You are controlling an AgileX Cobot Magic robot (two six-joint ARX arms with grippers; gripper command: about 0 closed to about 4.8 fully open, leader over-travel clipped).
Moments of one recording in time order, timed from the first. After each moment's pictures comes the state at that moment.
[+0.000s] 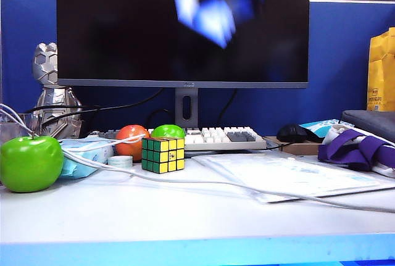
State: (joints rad) left arm -0.19 1.00 0.96 -0.22 0.27 -0.06; right arm 0.47 1.60 1.59 -0.71 -0.66 -0.40
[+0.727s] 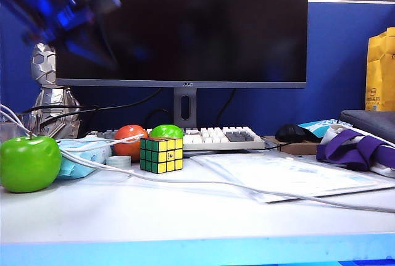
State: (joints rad) left arm -0.38 1.35 0.96 -0.15 0.22 0.00; right arm 0.47 1.36 1.59 -0.64 -0.51 -0.39
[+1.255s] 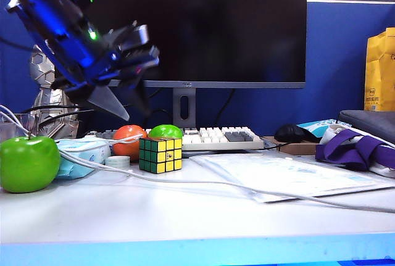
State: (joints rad) left arm -0.49 1.56 0.97 -0.09 0.05 -0.13; right arm 0.47 1.36 1.59 -0.64 -0.51 -0.39
